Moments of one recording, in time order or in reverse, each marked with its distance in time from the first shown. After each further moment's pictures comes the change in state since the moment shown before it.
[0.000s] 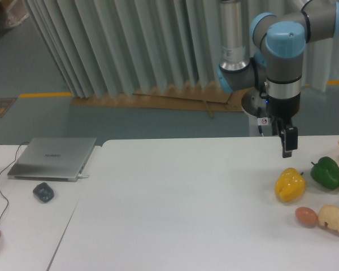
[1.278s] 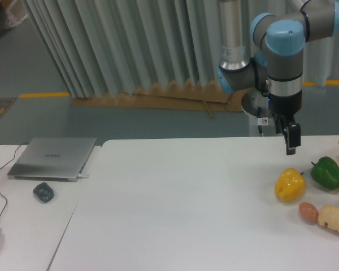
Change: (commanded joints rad) arm -0.004 -0.001 0.001 -0.059 0.002 -0.001
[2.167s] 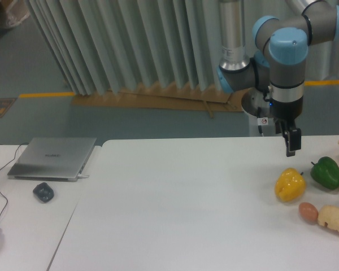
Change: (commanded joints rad) arm 0.018 -0.034 0.003 -0.025 -0.002 0.006
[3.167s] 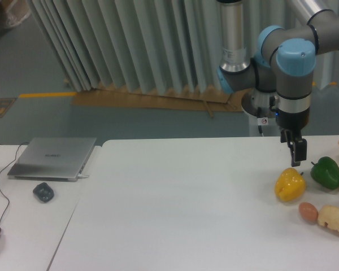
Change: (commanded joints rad) arm 0.038 -0.051 0.011 0.075 -0.034 0.075
